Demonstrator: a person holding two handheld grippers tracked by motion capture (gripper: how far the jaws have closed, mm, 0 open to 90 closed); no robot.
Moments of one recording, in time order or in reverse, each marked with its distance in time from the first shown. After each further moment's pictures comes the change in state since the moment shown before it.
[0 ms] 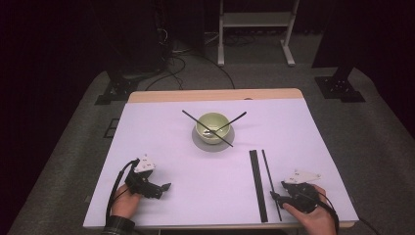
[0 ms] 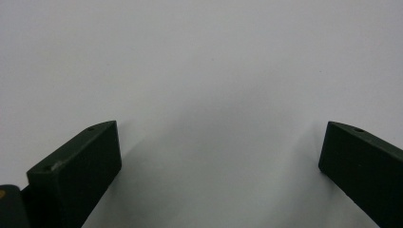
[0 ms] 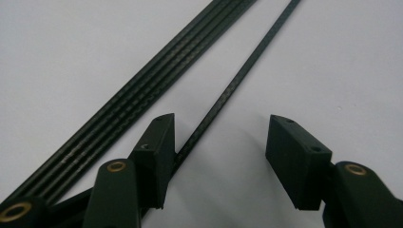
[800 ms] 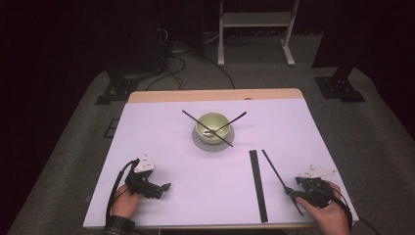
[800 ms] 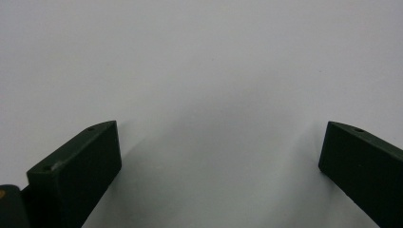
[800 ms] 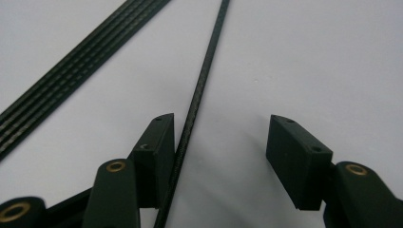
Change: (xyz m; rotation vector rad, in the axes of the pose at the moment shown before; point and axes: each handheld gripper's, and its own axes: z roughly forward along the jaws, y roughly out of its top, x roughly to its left) left arm 0.000 0.000 0.000 0.000 0.000 0.000; right arm -0.037 -0.010 -0.010 0.004 -0.062 0.061
